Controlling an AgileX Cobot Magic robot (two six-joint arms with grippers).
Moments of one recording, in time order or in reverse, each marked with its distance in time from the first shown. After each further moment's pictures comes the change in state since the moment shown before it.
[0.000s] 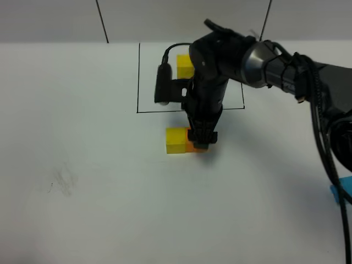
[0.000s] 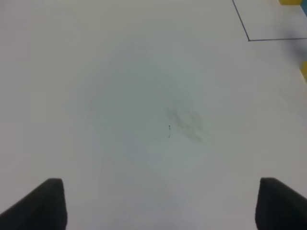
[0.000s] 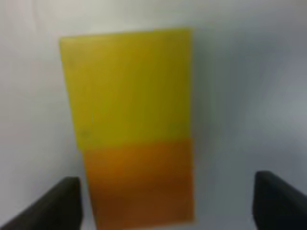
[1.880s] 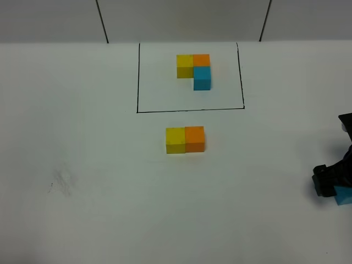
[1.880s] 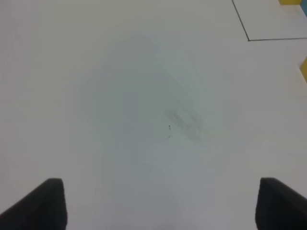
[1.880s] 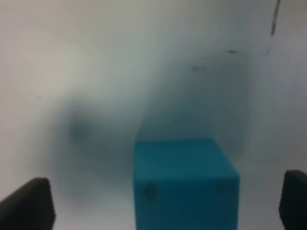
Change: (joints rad) left arm 0.000 0.000 0.000 0.000 0.000 0.003; right arm -0.540 -0.598 1.089 -0.087 -0.500 0.800
